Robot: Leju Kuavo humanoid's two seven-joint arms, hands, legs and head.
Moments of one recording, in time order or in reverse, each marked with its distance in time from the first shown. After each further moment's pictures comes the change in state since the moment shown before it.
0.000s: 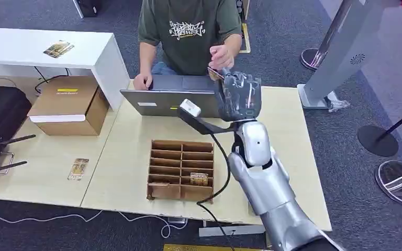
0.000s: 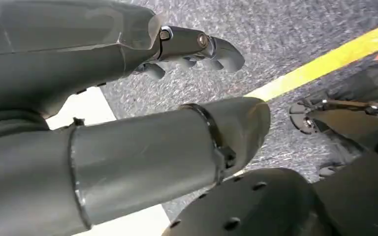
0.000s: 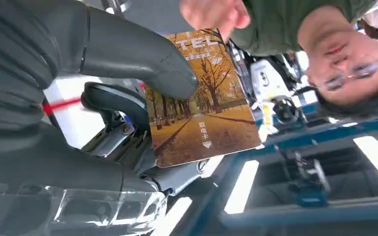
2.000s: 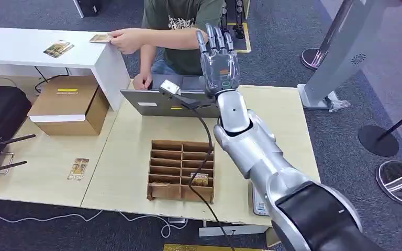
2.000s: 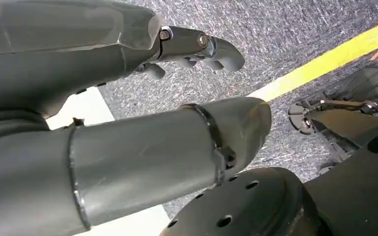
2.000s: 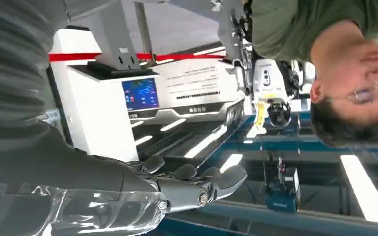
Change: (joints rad) left arm 0.001 0.003 -0.062 0.002 0.049 -0.002 0.010; right arm -0.324 0.073 0.043 0.531 0.102 -0.102 0.095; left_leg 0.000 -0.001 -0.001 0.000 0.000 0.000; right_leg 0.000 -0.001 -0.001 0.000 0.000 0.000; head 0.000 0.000
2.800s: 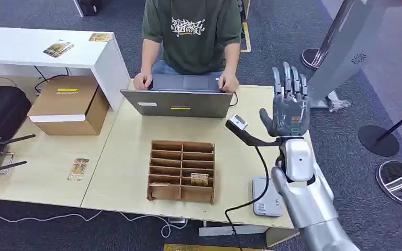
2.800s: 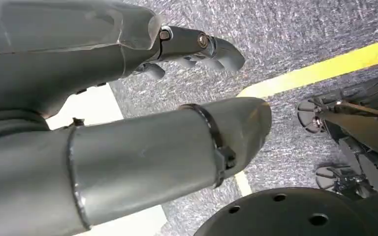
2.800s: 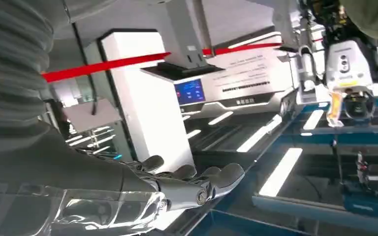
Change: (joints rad) left arm 0.096 0.027 0.068 0.003 0.113 0.013 -0.060; right arm 0.598 -0.332 -0.153 -0.806 -0.039 0.135 -0.042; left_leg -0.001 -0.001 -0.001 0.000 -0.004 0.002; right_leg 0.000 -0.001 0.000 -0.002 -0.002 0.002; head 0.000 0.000
